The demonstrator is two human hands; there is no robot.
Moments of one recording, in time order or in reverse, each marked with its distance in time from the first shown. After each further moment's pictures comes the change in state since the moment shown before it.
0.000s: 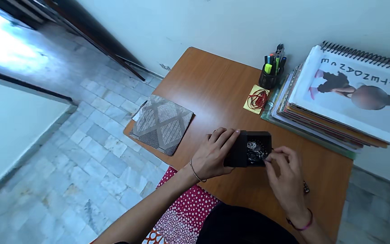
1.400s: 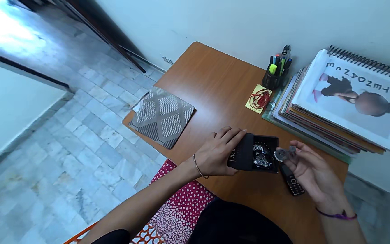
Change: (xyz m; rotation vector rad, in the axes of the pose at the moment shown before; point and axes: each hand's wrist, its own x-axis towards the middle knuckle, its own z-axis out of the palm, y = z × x) left_hand 0.007 0.011 -0.010 -0.187 -0.158 -0.061; right_hand 0.048 0.013 -0.055 1.281 -0.190 0.997
